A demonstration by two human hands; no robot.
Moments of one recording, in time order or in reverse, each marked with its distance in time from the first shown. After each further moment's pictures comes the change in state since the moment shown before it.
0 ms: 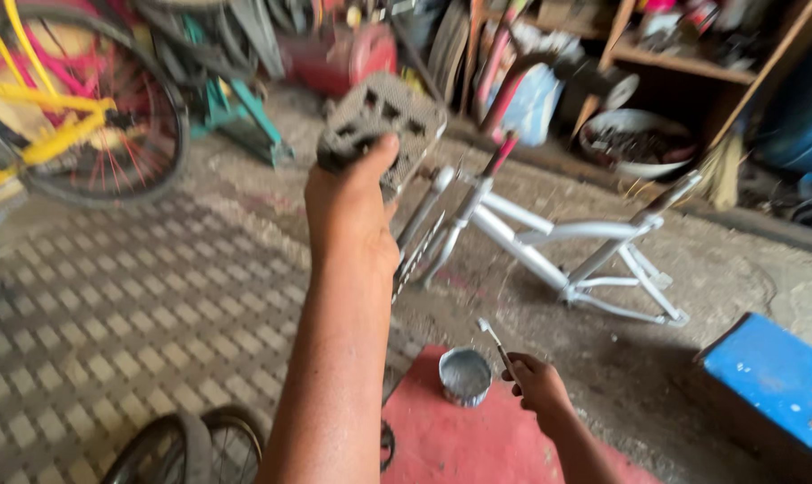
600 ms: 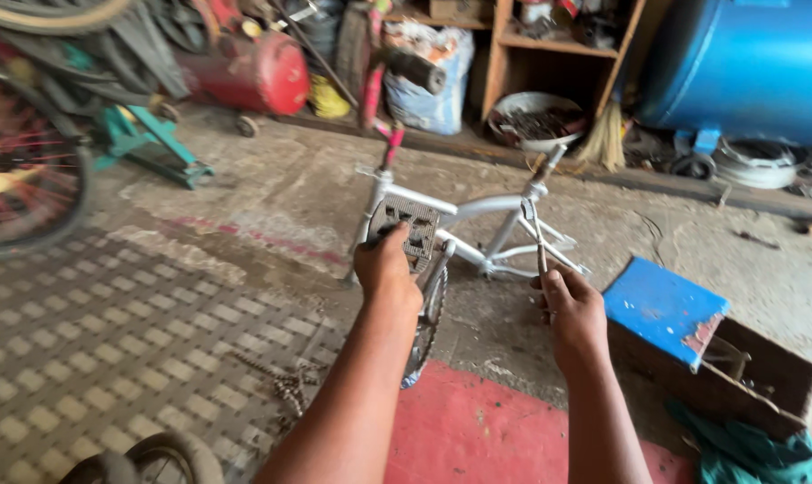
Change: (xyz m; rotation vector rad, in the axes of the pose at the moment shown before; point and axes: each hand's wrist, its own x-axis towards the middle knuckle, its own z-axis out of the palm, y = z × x) left_hand -0.017 -0.204 0.034 -0.064 0.094 -0.283; right_hand -0.120 -0.112 -0.126 0.322 0.392 -0.497
